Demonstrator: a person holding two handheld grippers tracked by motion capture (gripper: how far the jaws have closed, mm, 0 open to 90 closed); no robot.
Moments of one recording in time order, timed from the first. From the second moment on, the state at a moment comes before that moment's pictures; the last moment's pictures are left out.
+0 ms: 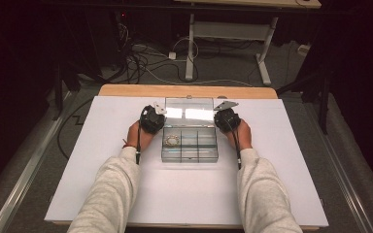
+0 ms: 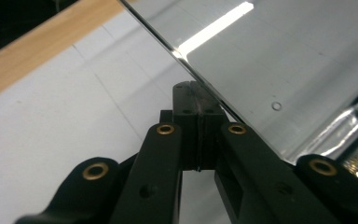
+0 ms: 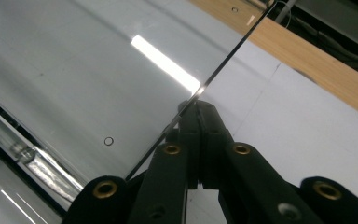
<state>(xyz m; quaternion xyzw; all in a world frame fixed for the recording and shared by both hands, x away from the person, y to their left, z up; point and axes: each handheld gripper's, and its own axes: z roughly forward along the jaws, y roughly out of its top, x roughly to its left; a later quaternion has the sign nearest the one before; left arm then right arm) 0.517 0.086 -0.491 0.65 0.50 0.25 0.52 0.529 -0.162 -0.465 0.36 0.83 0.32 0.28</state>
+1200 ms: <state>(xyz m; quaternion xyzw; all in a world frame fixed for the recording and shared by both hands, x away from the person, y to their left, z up) 0.515 0.082 -0.454 0.63 0.47 0.30 0.54 0.520 -0.158 -0.434 0.35 0.80 0.35 0.33</state>
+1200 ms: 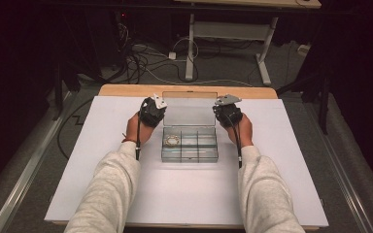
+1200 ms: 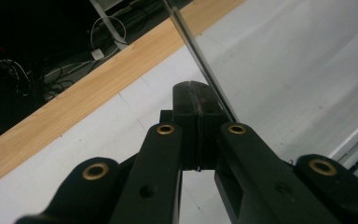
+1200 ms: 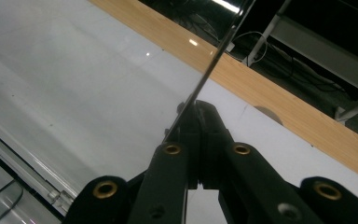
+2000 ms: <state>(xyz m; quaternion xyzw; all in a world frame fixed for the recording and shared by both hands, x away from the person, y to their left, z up) 0.510 0.084 -0.431 0.62 0.47 0.31 0.55 0.513 -0.158 -0.418 0.35 0.80 0.36 0.34</state>
